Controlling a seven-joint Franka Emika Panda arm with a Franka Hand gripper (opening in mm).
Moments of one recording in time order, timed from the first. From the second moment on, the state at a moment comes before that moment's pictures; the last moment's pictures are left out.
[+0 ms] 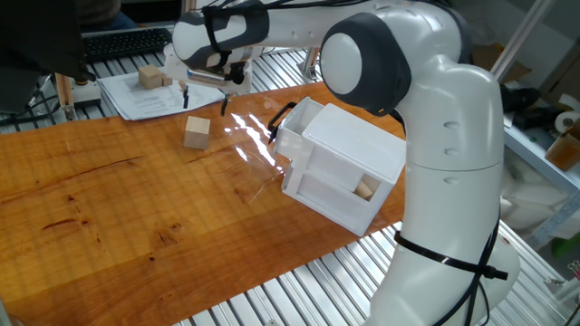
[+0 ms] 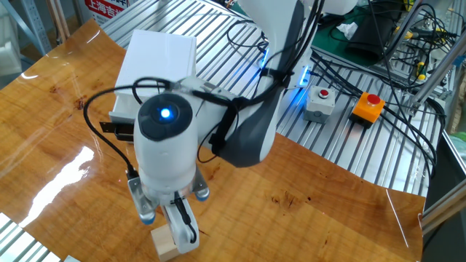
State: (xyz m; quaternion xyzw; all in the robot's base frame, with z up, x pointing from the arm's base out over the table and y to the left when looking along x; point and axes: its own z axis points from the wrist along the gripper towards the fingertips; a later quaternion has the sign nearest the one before) arm 0.681 0.024 0.167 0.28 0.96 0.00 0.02
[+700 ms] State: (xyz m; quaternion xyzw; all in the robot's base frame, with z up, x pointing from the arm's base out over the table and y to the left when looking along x) arm 0.683 0.027 0.149 0.28 0.96 0.00 0.02
